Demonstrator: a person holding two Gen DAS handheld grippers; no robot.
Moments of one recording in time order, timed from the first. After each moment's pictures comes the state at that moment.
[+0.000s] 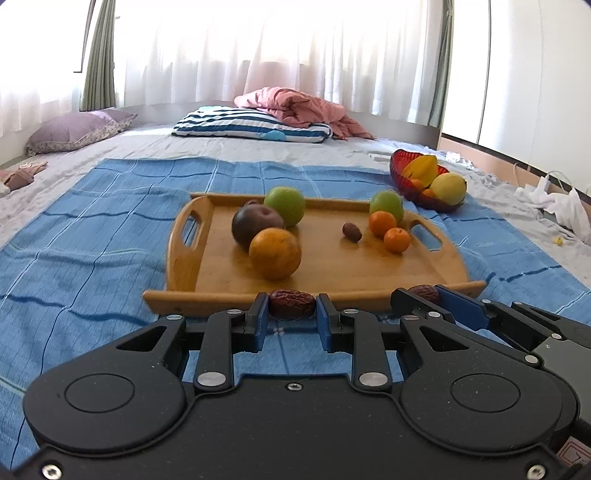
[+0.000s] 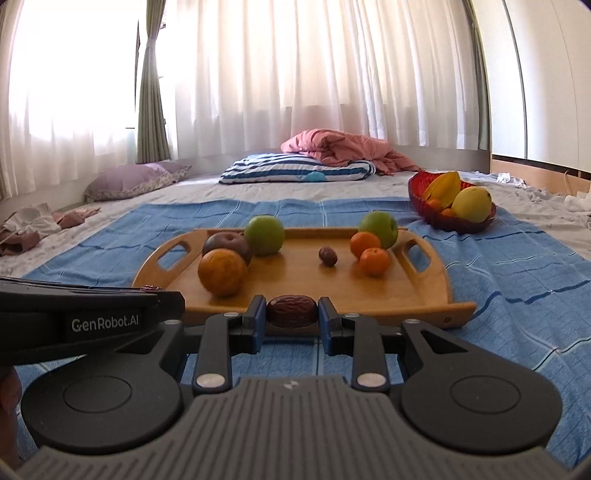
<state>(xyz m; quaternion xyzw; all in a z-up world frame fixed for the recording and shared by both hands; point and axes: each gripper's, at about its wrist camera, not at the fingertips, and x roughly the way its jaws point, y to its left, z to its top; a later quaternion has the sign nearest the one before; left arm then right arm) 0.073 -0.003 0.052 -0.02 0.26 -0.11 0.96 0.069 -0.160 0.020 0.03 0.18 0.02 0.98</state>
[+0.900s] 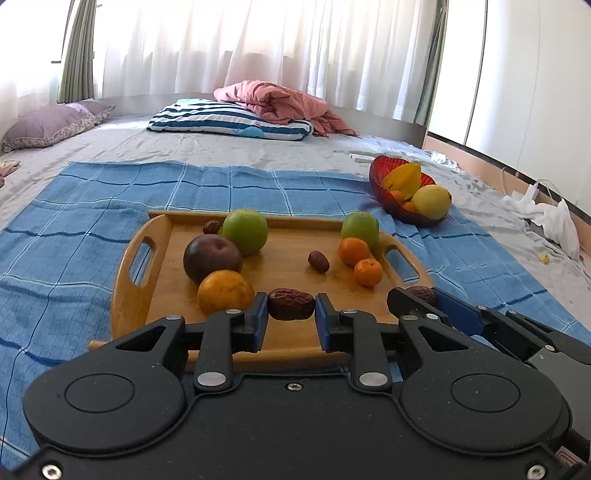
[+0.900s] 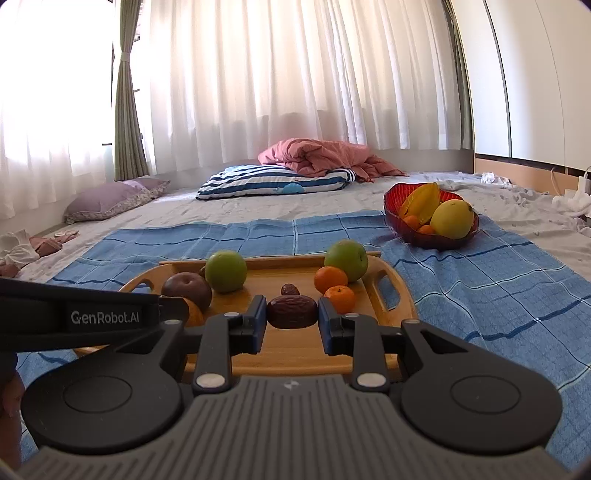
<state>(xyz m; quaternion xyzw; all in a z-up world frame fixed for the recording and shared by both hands) 0.127 -0.038 0.082 -0.03 0.29 -0.14 0.95 0.107 -0.197 0.046 0.05 0.18 0.00 0.98</state>
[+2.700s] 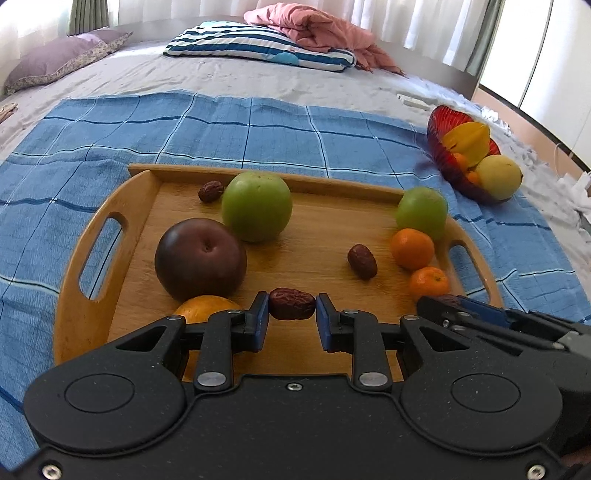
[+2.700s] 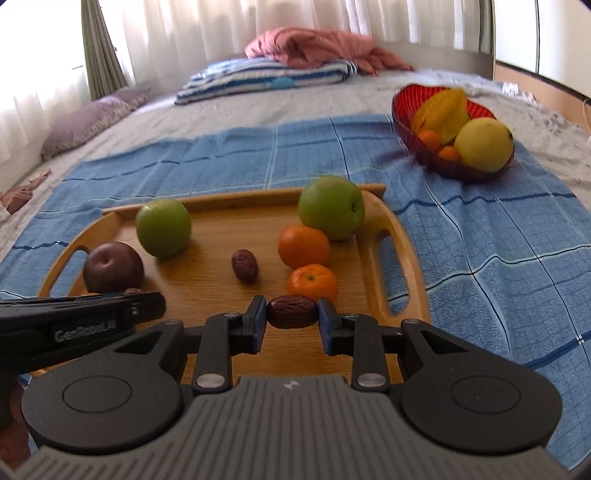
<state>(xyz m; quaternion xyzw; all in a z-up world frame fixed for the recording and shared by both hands) 0.263 -0.068 0.045 -0.04 0.41 -0.08 0.91 0.245 -0.242 0.031 0.07 0.37 0.01 0.92</state>
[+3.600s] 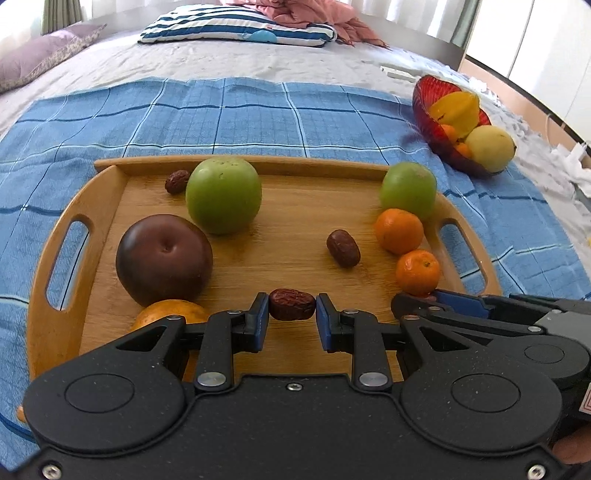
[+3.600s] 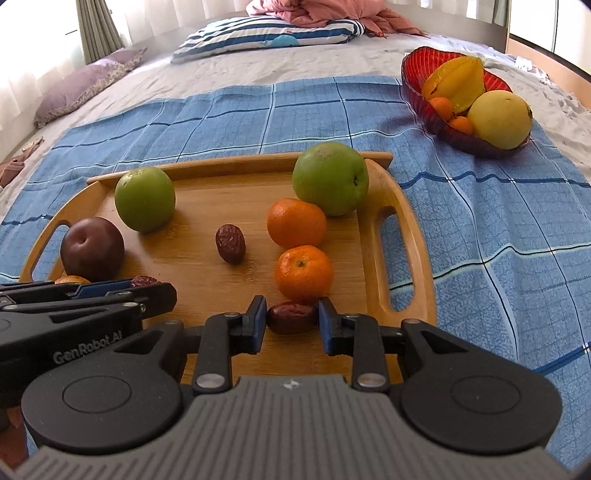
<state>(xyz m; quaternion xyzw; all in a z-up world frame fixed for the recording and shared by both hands) 0.278 -0.089 0.035 -0.01 0.44 -0.11 0.89 0.272 -0.247 0.018 0.06 0.44 0.02 0.90</state>
